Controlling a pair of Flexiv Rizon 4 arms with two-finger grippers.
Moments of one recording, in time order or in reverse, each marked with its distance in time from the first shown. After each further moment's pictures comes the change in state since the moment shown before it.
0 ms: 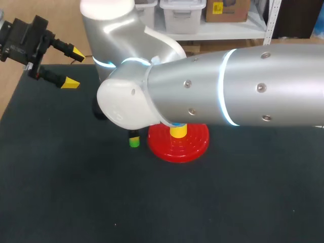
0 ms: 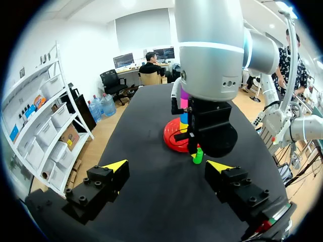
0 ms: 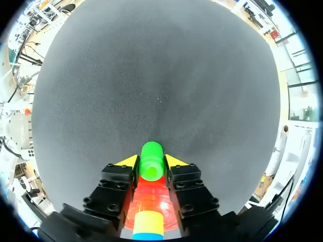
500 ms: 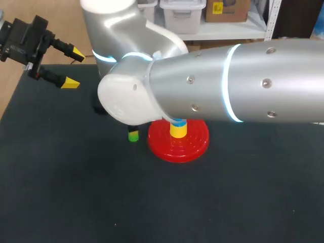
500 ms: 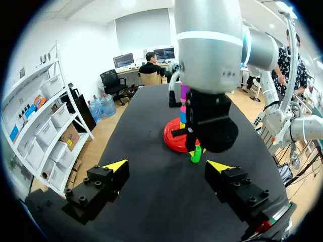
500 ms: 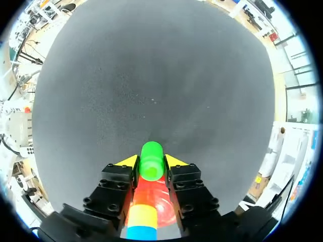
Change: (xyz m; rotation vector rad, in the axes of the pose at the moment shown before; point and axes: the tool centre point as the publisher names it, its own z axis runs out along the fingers) left arm 0.000 0.000 0.000 0.000 0.000 0.000; right arm 0.001 -0.011 -0.022 0.040 -0.011 -0.022
